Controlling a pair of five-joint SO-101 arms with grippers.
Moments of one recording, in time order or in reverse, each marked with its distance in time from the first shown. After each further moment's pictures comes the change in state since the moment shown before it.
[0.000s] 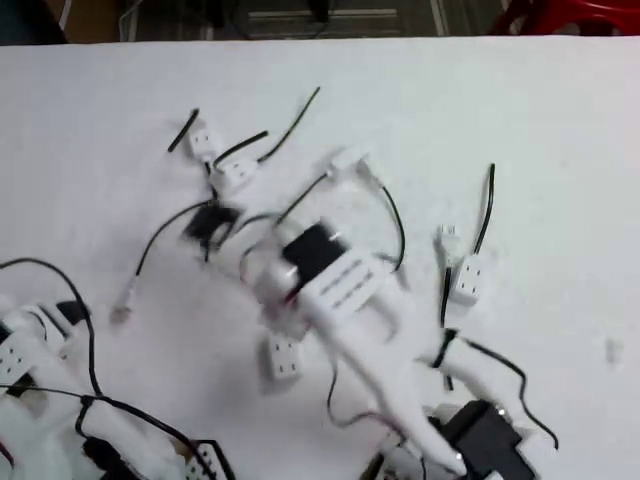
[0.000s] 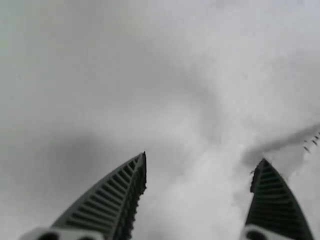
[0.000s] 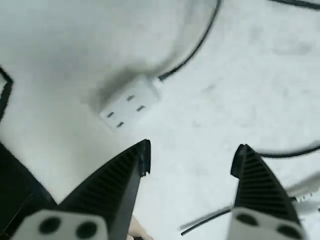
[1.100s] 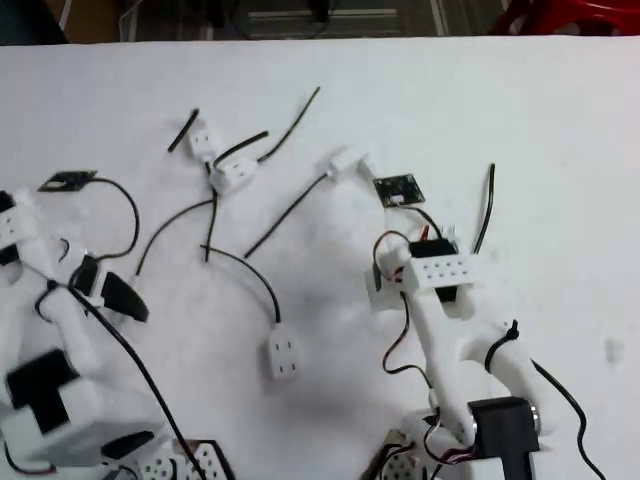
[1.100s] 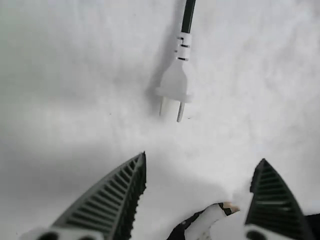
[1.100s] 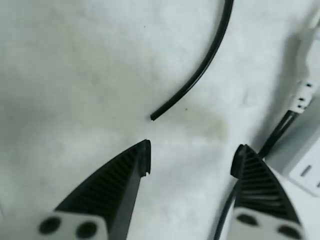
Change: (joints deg) left arm 18.5 41.2 -39.6 31.8 -27.1; right arm 31.7 -0.1 32.9 -35.5 -15.2
